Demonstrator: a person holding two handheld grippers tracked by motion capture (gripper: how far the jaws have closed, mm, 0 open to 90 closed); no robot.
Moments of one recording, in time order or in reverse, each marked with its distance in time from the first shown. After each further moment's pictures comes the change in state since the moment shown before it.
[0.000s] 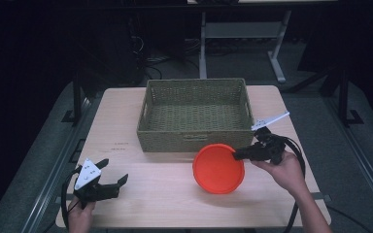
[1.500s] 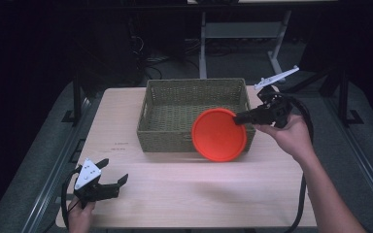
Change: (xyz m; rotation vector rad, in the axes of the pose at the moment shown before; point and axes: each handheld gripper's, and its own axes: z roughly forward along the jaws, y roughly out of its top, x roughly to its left) left arm 0.001 0.000 0.000 -0.002 -0.002 -0.002; right arm 0.012 0.089 -0.055 -0.058 -0.070 -0.053
